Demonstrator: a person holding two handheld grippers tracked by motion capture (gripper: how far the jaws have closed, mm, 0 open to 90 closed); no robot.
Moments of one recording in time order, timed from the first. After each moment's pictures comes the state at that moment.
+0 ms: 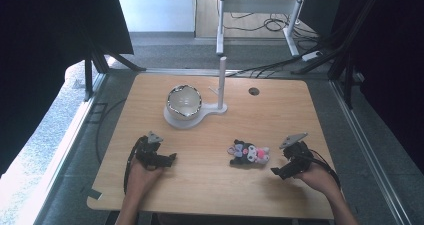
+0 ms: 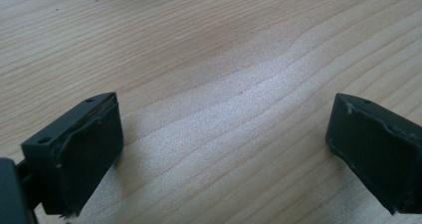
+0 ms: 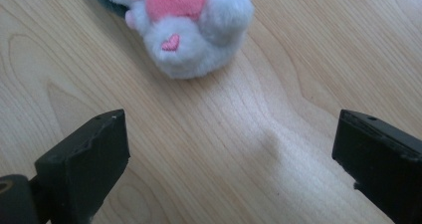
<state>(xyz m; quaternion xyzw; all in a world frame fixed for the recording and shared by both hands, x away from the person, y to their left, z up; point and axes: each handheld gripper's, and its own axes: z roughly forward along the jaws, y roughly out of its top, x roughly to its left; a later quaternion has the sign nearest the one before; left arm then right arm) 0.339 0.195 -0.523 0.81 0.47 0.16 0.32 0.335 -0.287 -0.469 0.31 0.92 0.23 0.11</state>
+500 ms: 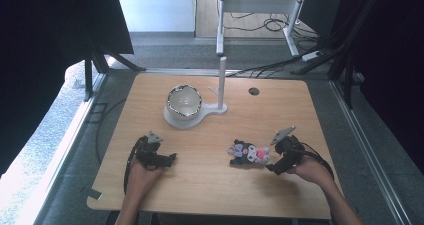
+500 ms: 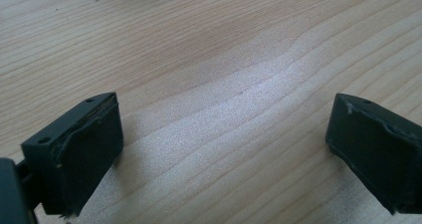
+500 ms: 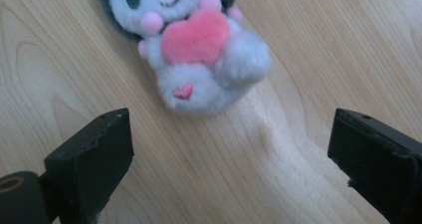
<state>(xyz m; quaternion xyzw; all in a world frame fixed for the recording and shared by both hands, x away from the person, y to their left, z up) 0.339 0.195 -0.523 0.81 0.47 0.16 0.32 0.352 -0.263 -0.462 0.26 0.94 0.20 0.10</state>
